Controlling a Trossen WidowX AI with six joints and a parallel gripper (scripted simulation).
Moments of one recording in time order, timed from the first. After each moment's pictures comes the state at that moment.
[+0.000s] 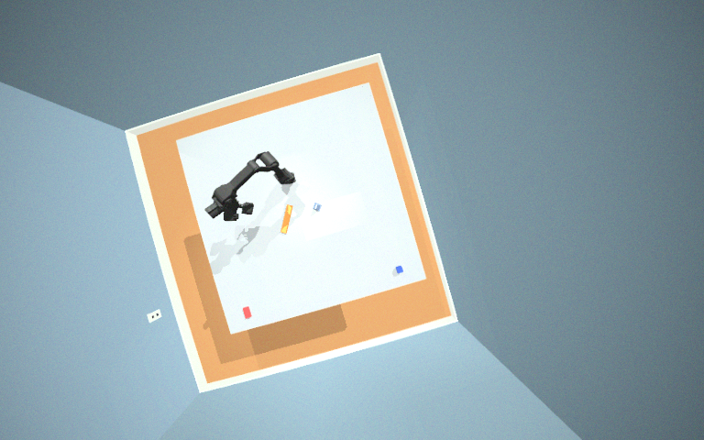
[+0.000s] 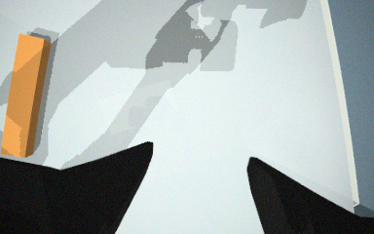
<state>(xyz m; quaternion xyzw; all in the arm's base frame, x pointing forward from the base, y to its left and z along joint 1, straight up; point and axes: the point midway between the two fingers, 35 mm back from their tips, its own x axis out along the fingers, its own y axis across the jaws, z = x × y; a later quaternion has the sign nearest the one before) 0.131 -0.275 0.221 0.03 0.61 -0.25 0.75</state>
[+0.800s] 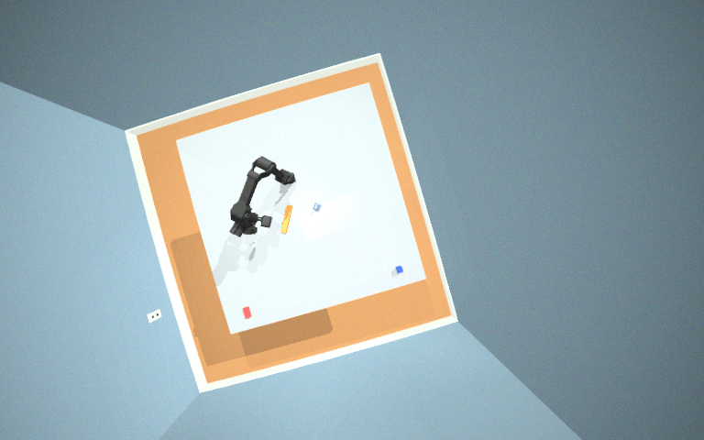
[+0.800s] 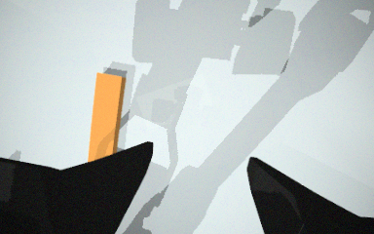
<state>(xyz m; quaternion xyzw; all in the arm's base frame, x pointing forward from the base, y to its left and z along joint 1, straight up) 0.218 -0.209 0.171 0.12 0.63 -0.20 0.74</state>
